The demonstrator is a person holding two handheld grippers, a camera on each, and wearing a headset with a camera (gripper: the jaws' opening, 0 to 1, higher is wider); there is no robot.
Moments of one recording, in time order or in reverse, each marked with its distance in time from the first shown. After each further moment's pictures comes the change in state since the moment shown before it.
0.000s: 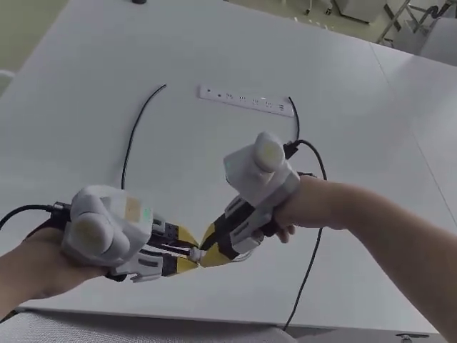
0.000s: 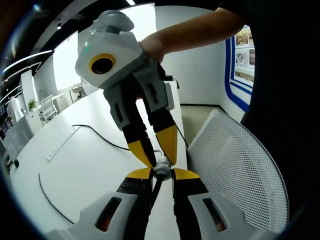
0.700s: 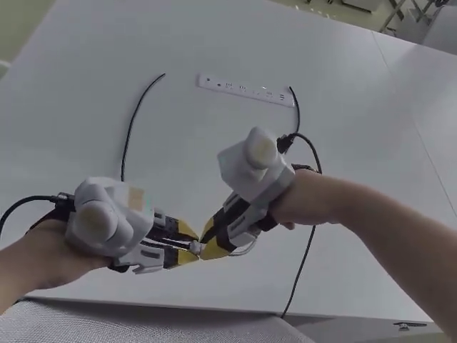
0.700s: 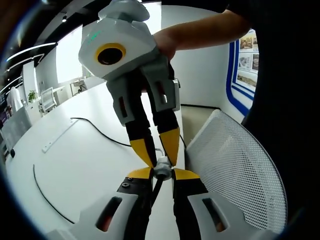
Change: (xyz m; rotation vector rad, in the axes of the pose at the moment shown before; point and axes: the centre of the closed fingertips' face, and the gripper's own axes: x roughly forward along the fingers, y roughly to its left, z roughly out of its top) left arm 0.007 -0.001 -0.007 -0.067 0.008 -0.009; right arm 0.007 -0.001 -0.008 -0.051 0.076 -0.082
